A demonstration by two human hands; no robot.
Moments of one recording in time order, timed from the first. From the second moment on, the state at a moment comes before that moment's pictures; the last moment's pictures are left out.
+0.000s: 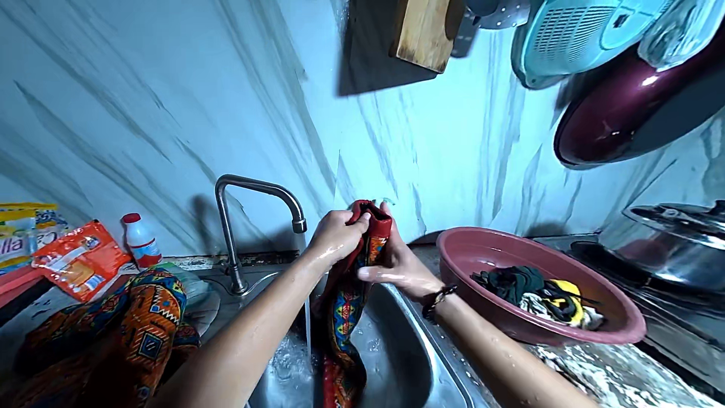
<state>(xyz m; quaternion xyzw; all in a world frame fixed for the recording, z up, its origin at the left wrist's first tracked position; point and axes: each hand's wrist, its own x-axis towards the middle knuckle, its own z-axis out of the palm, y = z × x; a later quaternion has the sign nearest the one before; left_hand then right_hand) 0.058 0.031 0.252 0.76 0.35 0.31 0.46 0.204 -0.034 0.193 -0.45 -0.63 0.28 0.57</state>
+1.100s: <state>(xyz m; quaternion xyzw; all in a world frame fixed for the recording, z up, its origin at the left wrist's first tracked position) 0.064 0.020 0.021 -0.08 0.14 0.64 0.75 0.151 -0.047 0.173 -0.27 -0.37 0.41 0.78</state>
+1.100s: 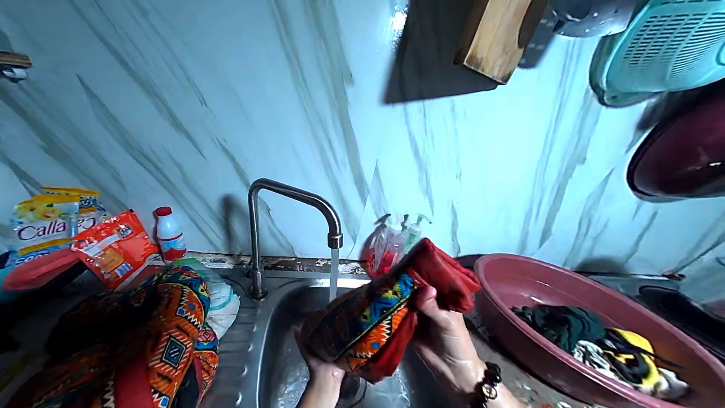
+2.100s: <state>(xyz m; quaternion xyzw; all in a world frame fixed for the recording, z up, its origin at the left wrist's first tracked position) -0.071 0.009 0.035 0.63 0.37 0.24 0.64 0.160 0.080 0.065 -0.65 -0.66 0.37 0.02</state>
